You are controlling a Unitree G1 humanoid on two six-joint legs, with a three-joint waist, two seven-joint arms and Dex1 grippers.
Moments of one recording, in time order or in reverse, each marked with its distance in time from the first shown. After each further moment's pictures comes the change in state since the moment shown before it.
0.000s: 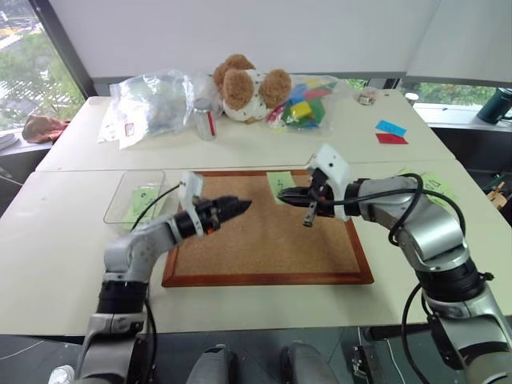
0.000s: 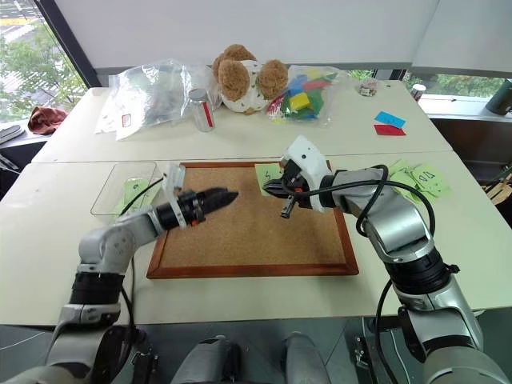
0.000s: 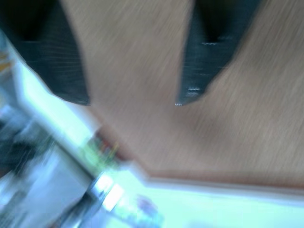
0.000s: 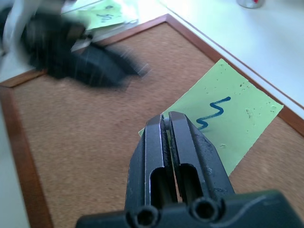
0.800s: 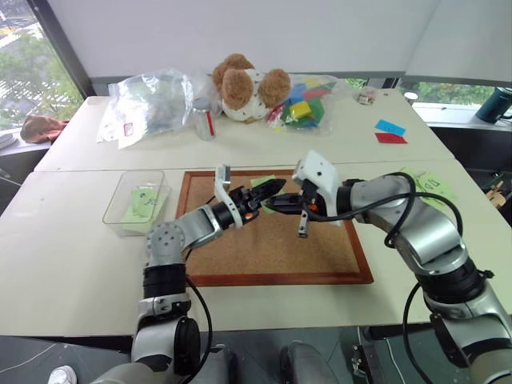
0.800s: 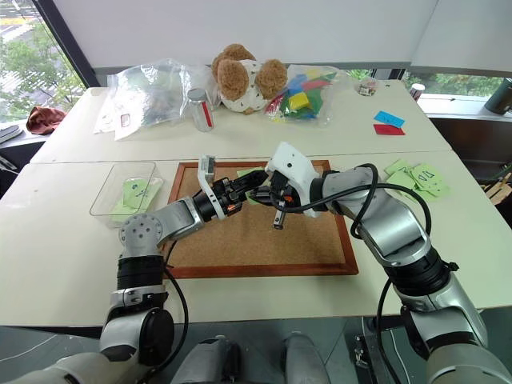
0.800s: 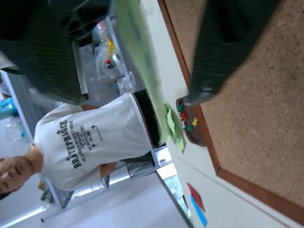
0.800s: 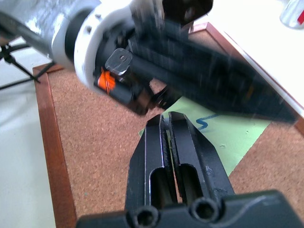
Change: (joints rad) left arm -0.085 -0.292 0.161 0.087 -0.328 0.287 0.451; right arm -0.026 -0.028 0.072 -0.048 0.000 -0.062 0.047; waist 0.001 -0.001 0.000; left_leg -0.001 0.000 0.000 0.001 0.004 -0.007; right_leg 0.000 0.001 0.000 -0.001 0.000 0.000
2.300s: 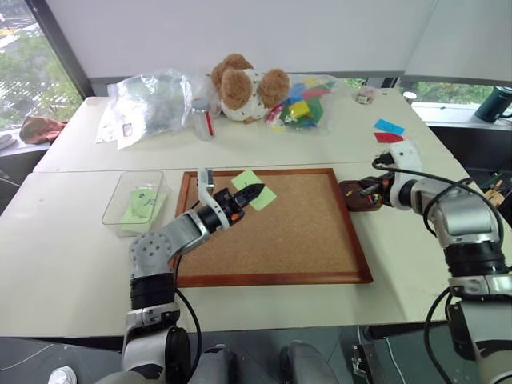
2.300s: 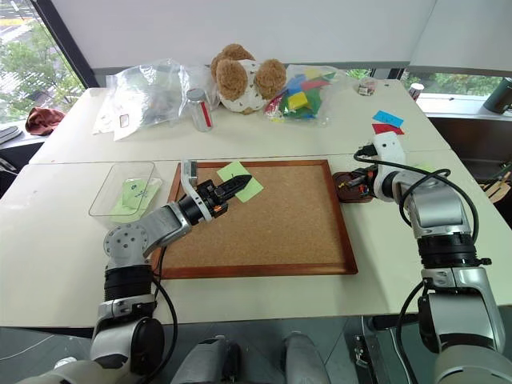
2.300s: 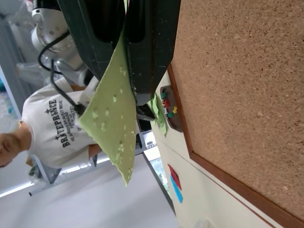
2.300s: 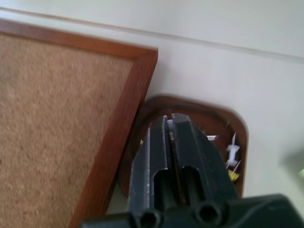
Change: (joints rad) left arm 0.071 0.060 0.002 -0.059 -0.085 -0.062 0.067; right arm 0.013 -0.064 -0.278 0.659 -0.109 -0.036 -0.274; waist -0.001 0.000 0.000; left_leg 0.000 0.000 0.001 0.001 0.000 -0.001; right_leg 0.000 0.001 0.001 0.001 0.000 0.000
